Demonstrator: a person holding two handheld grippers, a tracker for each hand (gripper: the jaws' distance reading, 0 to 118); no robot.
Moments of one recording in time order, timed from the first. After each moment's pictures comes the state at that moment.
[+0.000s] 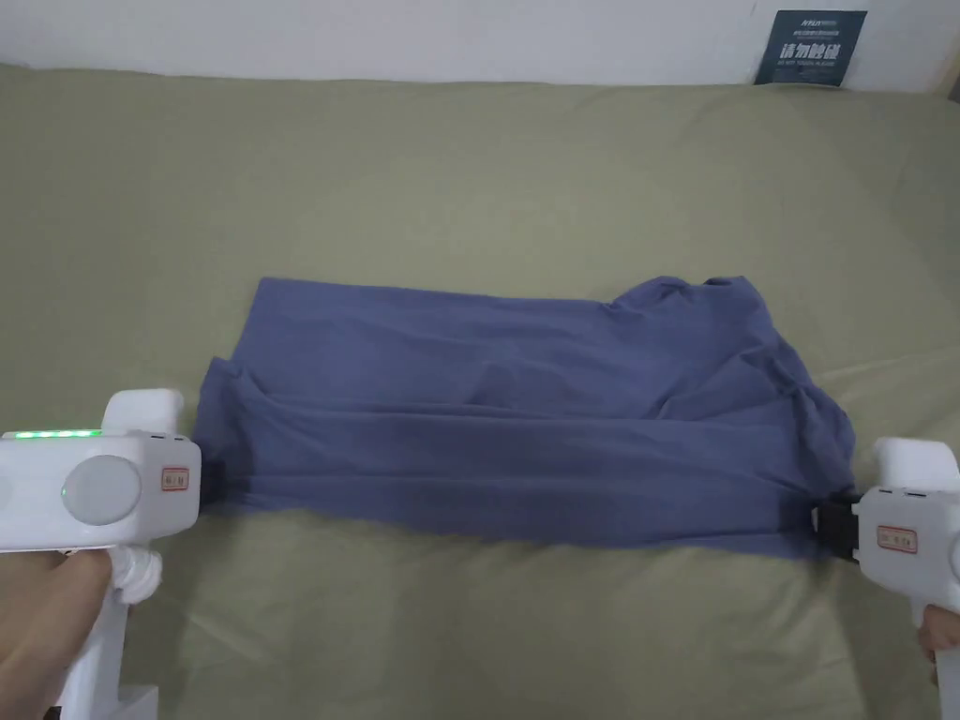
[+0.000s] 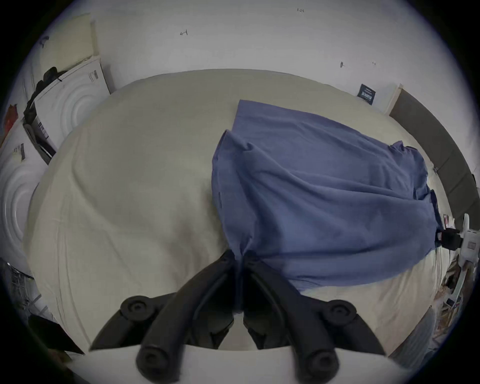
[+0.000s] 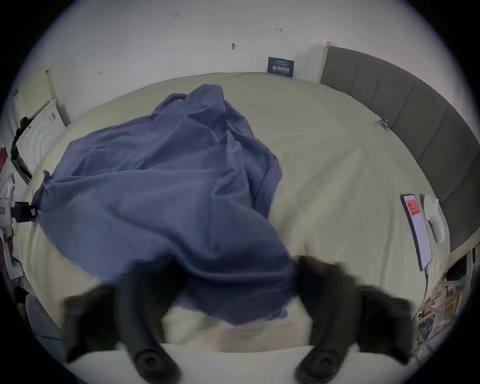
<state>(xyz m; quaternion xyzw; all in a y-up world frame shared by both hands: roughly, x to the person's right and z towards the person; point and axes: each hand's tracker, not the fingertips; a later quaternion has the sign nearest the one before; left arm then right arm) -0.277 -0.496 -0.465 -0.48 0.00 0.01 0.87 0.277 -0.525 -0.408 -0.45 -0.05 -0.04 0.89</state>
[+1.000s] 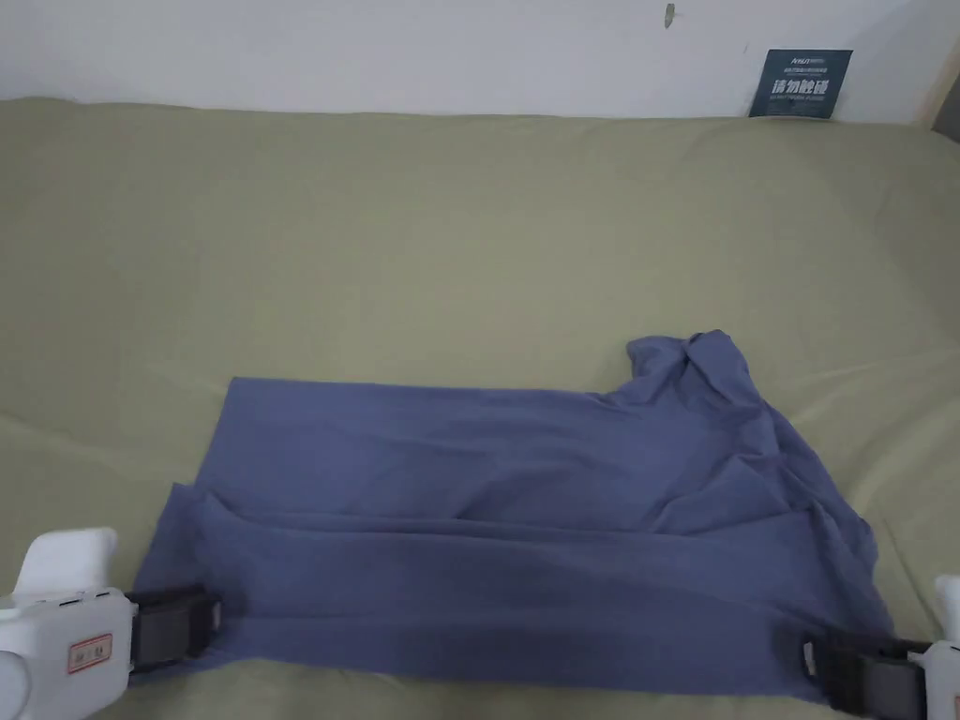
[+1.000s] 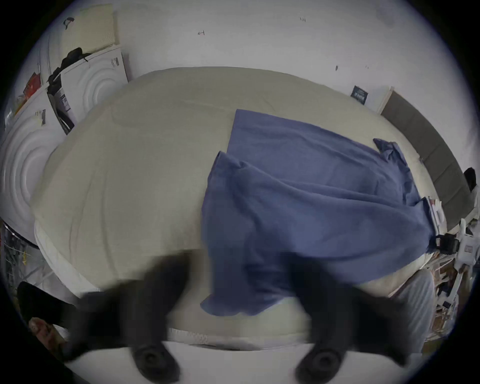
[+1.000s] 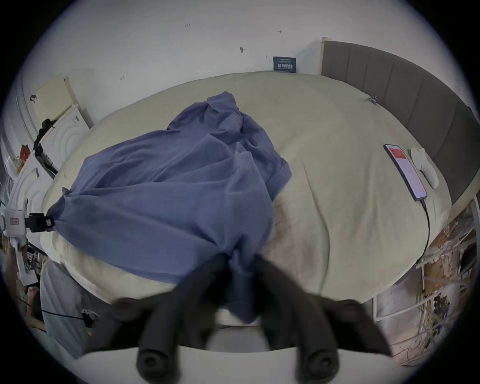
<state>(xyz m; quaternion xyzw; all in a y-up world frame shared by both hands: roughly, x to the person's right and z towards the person) -0.322 -0.488 -0.319 -0.48 0.00 0.05 0.87 0.254 -0.497 -0.261 -0.46 -0.02 -0.05 0.88</state>
